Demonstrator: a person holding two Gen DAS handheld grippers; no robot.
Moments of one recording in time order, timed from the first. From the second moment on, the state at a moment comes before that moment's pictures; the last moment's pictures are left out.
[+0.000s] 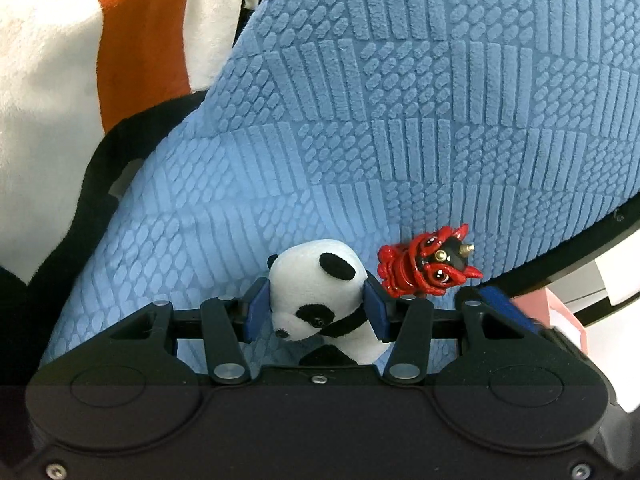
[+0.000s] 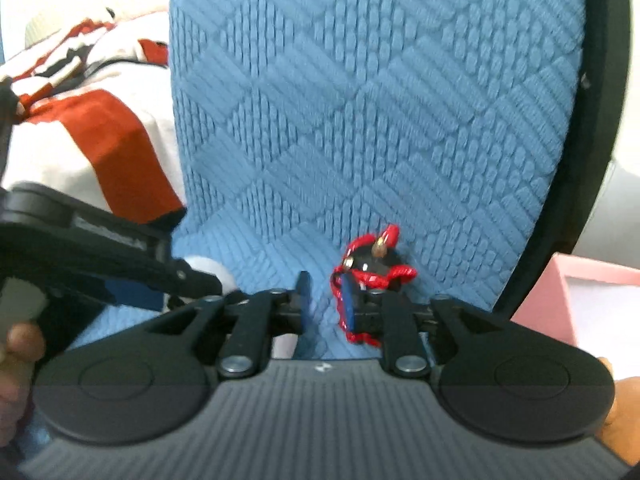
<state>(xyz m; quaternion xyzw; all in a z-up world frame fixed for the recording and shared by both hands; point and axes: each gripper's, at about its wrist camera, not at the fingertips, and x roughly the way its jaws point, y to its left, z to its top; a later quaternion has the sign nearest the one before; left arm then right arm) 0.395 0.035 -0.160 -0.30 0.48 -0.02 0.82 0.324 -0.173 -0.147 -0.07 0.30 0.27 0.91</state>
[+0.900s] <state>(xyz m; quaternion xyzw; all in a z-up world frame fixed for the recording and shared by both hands) 0.437 0.028 -0.189 -0.32 0.51 0.02 0.80 0.387 -0.161 -0.197 -0.07 0.36 0.22 0.91</state>
